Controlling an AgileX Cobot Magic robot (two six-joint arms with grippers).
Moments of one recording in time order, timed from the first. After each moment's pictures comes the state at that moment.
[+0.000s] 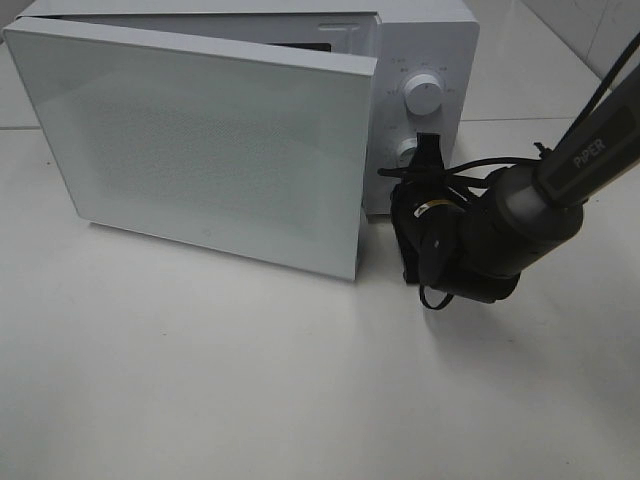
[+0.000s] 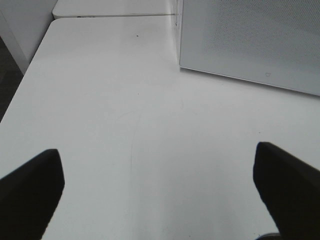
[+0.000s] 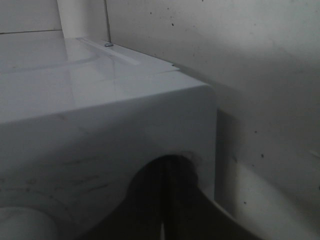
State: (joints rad) left arm 0.06 0.00 -0.50 -0.07 1.05 0.08; right arm 0.54 2.20 -0.94 0.70 -0.92 1.32
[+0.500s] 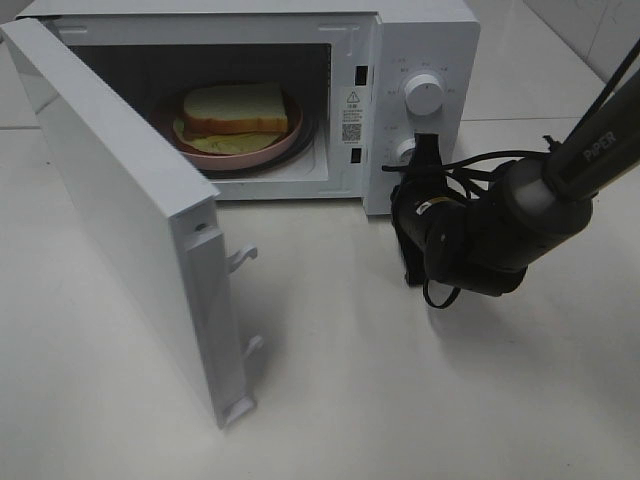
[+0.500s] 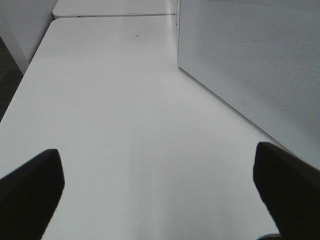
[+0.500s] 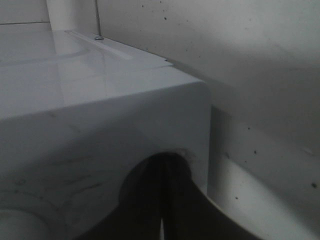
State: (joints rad) left arm 0.06 0.00 -0.50 -0.07 1.05 0.08; right arm 0.53 2.18 -0.93 0.67 -0.86 1.31
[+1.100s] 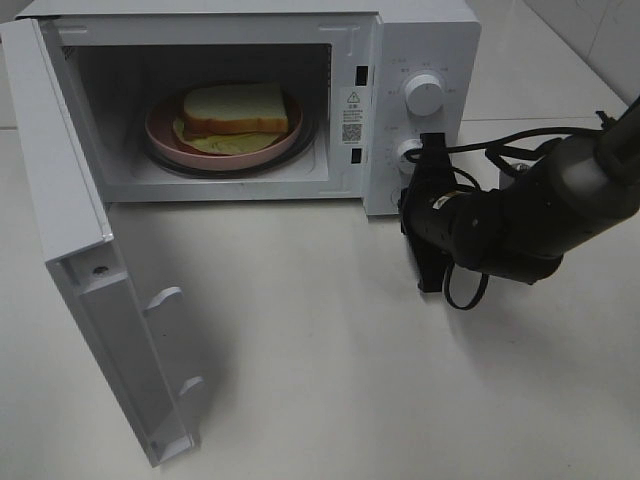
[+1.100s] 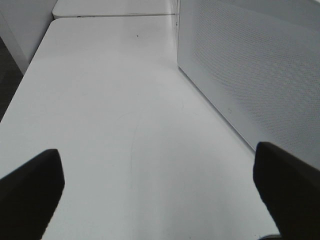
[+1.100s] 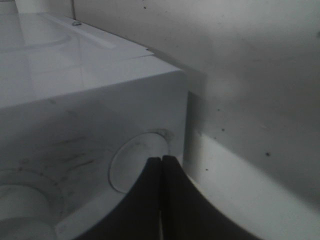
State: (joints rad) left arm 0.06 0.00 -0.50 -0.07 1.05 0.08; right arm 0.50 2.07 -0.85 0.60 -0.69 1.32
